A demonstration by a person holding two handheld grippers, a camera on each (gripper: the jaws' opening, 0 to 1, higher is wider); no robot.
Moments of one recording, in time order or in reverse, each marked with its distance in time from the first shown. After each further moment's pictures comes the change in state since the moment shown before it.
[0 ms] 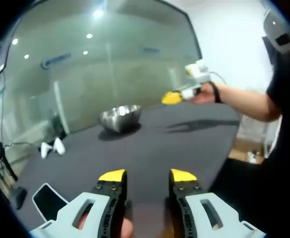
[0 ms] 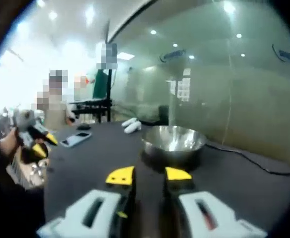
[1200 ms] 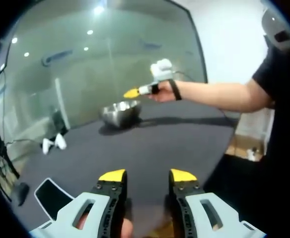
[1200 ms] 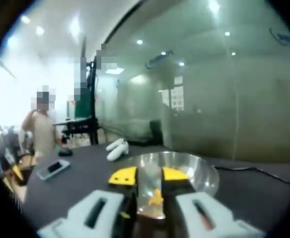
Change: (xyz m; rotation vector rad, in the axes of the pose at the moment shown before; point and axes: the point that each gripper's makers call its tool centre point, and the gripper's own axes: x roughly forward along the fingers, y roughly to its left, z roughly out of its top) left arm -0.013 -0.003 -0.008 0.001 0.052 0.006; right arm 0.152 -0.049 0.055 0.123 -0.120 -0.024
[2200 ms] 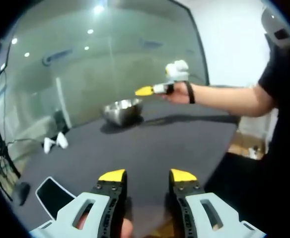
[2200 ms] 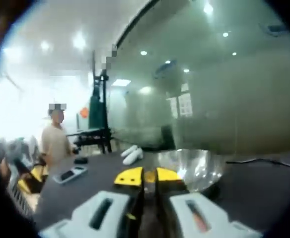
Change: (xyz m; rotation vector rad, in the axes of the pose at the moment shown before) left arm 0.000 0.004 -0.004 0.002 0.011 0.014; right arm -0.031 0.011 -0.002 0.080 -0.073 0.037
